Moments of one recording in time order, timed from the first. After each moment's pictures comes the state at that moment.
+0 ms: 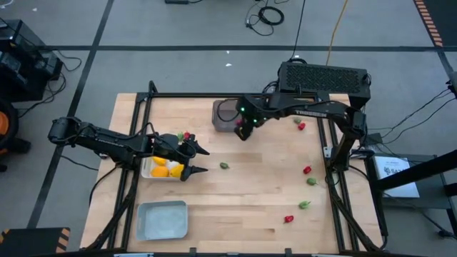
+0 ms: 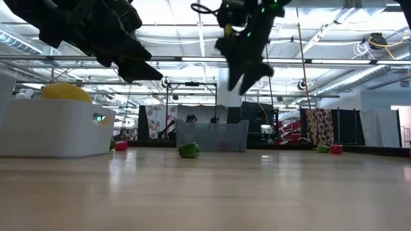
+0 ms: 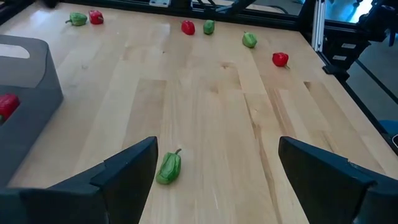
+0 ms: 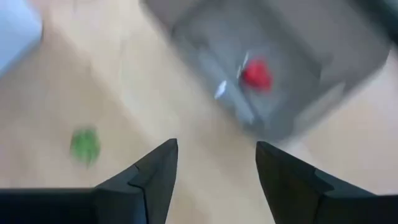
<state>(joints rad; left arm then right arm) -0.04 1.13 0.47 0.25 0.10 -0.12 -0.28 1.78 1.57 -0.96 0.06 0.46</state>
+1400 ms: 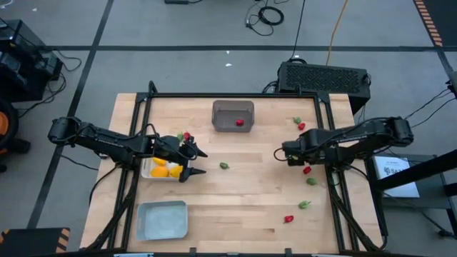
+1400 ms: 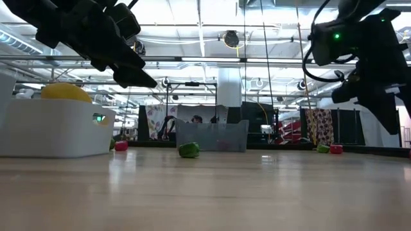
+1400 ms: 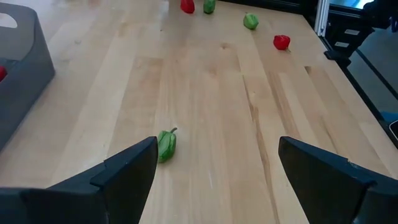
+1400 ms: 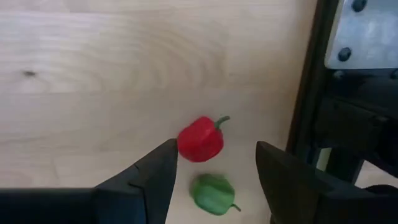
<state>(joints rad) -0.05 1.13 0.47 0.18 0.10 -0.15 -0.01 1.26 0.72 -1.24 -0.06 1.56</state>
